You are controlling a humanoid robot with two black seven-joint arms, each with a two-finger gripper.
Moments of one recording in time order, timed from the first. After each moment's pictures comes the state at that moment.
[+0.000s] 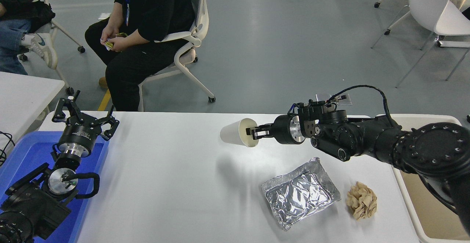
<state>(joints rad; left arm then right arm) -0.55 0.37 -0.86 -0.44 -0.20 -0.59 -0.43 1.25 -0.07 -0.55 0.49 -0.68 0.08 0.50</state>
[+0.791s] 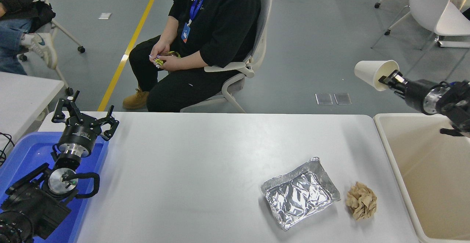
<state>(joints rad) -0.55 0.37 -0.86 -0.44 -0.20 -0.59 -0.43 1.06 -0.53 -0.43 0.19 -0.21 0.23 0.50</state>
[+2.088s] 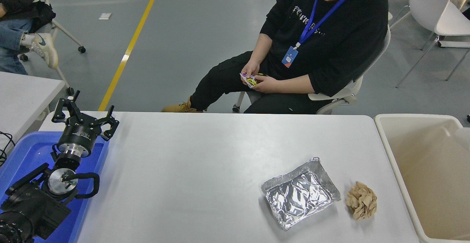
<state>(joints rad) -0.55 0.37 -0.86 -0.44 -0.20 -0.59 -0.43 0.69 -0.60 -0.56 0.02 -0.26 0.15 0.43</state>
